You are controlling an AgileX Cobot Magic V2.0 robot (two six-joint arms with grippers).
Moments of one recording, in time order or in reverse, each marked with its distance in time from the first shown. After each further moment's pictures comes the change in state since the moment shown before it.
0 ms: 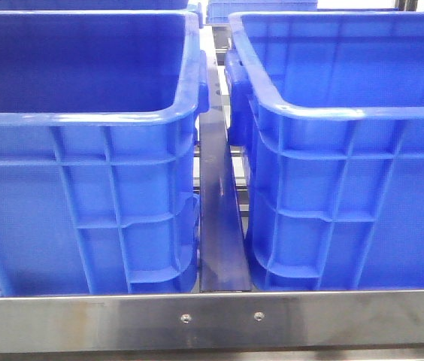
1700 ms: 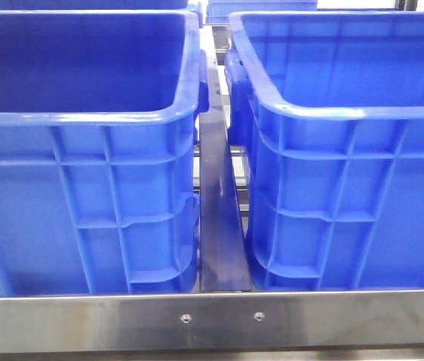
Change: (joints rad) left arm 0.000 0.000 0.000 0.000 0.003 0.000; right arm 0.383 0.764 -0.149 1.104 0.085 -0.886
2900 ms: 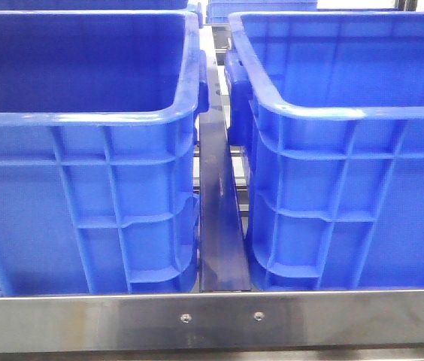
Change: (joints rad) left arm 0.157 -0.088 0.030 0.043 0.015 -0.024; right arm 0.018 0.013 -0.013 0.002 -0.173 -0.131
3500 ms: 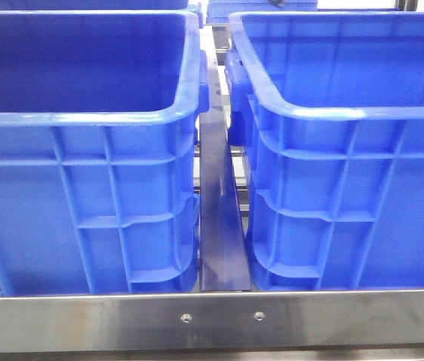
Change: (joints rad) left arm 0.645 -0.355 0.280 0.005 0.017 -0.002; right arm 0.000 0.000 0.000 0.019 -0.382 -0.224
